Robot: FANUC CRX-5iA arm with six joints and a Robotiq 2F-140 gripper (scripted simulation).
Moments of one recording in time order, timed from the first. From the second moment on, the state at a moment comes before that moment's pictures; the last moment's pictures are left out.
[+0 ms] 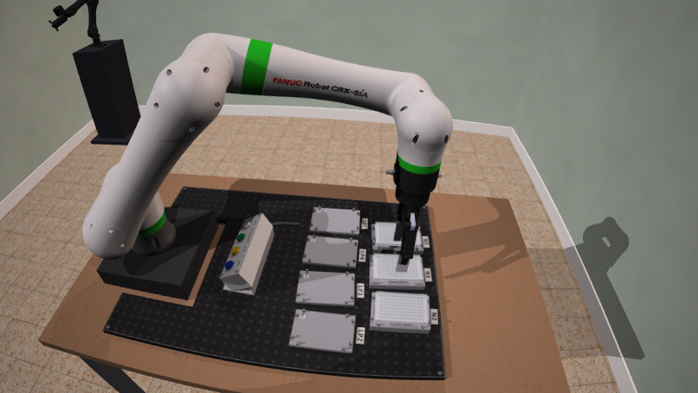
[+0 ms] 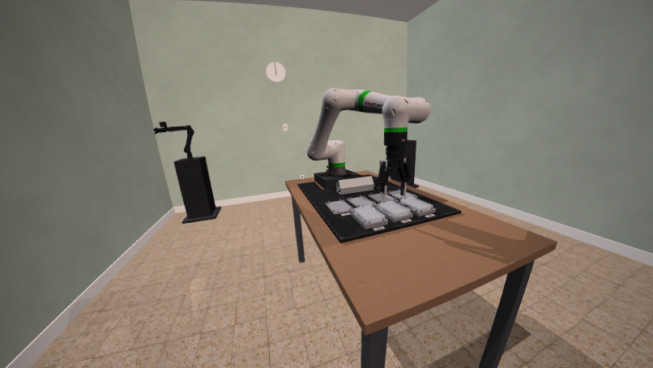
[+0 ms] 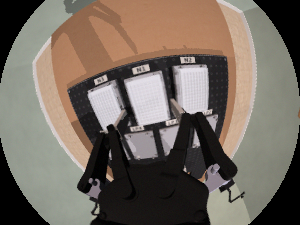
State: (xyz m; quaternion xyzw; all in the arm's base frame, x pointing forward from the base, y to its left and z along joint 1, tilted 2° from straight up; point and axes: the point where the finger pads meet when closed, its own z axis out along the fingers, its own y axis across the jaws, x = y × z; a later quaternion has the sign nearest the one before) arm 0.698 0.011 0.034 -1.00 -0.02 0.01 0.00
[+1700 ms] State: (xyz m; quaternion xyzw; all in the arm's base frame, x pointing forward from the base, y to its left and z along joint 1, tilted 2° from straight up) arm 0.698 0.011 0.004 -1.00 -0.02 0.01 0.00
